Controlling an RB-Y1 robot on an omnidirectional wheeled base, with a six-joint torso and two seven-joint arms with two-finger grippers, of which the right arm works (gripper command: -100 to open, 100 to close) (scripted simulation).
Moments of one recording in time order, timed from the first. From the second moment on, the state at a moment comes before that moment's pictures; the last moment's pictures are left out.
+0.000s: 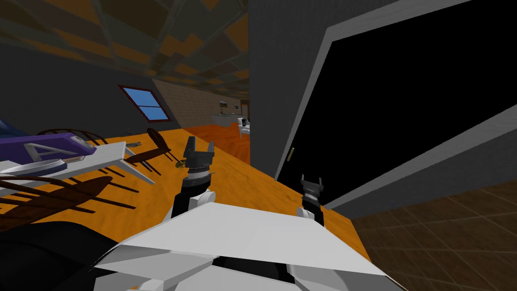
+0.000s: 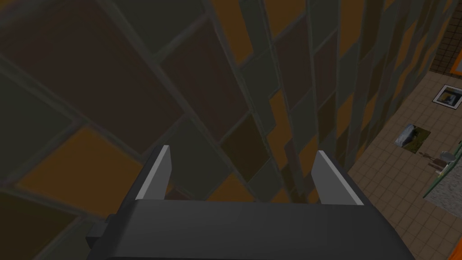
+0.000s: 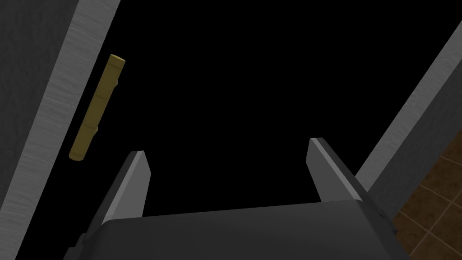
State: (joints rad) arm 0.27 -0.08 -0.16 -1.45 -0.39 -0.68 -0.74
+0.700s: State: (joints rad) arm 0.21 -0.08 -0.18 -1.29 -0.46 -0.72 -0.87
